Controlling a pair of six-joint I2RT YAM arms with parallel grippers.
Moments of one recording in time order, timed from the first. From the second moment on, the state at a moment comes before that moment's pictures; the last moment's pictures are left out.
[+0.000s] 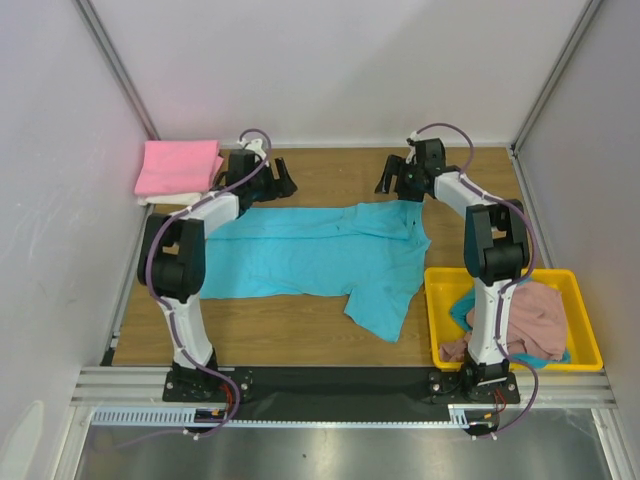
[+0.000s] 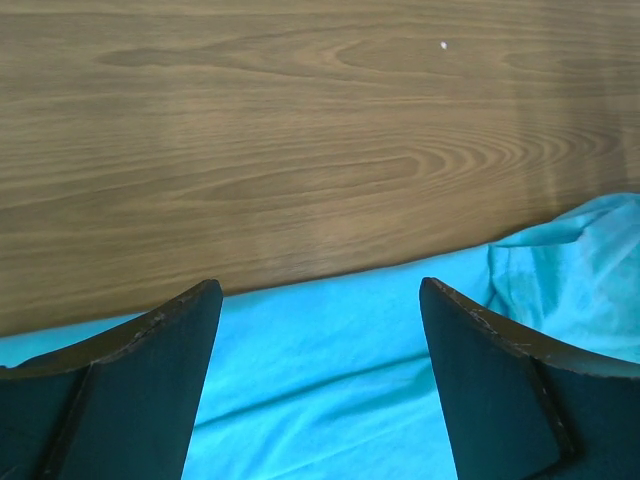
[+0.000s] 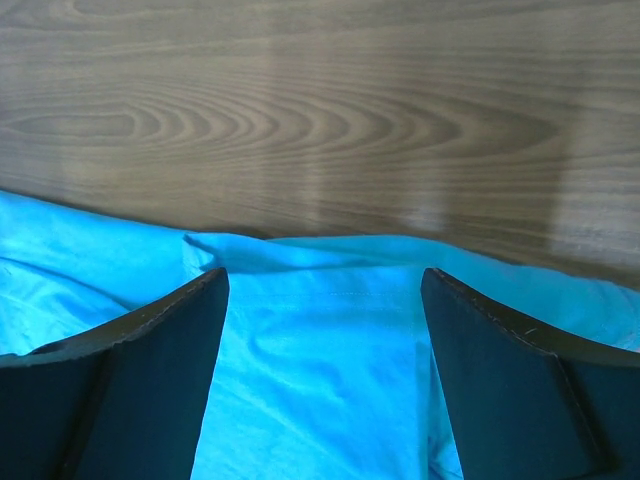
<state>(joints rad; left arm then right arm) -0.20 1.94 1.32 0.03 0.22 -0.35 0.18 2.13 1.63 -0.27 -0.29 0.38</state>
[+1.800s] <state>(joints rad) -0.45 2.22 1.57 0.16 0.37 -0.60 0.17 2.15 1.54 -0.23 -0.25 0.38</state>
